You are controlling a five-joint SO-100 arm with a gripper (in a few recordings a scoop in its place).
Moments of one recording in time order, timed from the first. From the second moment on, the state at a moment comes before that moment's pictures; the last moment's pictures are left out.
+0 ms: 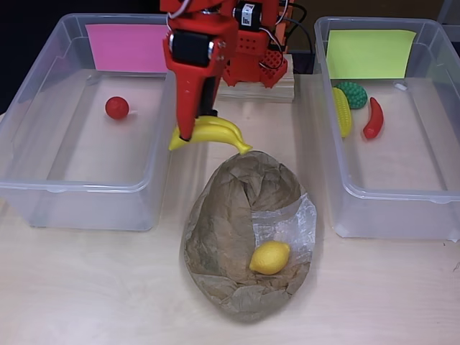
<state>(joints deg) 11.3 106.3 92.5 80.5 3.3</state>
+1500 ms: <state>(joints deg) 55.5 88.9 120.0 50.4 25.9</state>
